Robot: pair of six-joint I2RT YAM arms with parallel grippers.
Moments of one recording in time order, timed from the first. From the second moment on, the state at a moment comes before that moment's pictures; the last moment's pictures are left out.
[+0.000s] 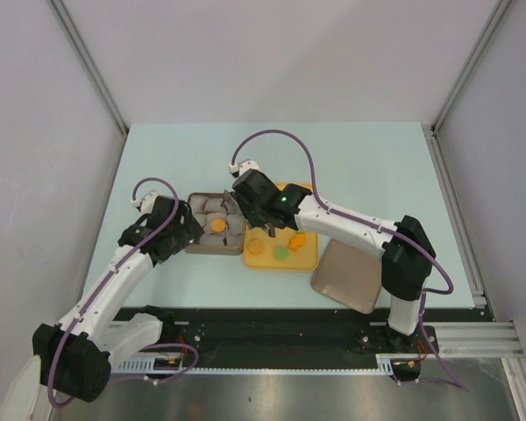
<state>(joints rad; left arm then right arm) -0.29 0.99 0.76 -0.77 -0.31 -0.86 0.98 1.84 1.62 -0.62 0.30 0.33</state>
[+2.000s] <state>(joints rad) -0.29 1.00 0.75 -0.76 -0.31 -0.86 1.00 1.82 1.59 -0.62 0.32 0.35</state>
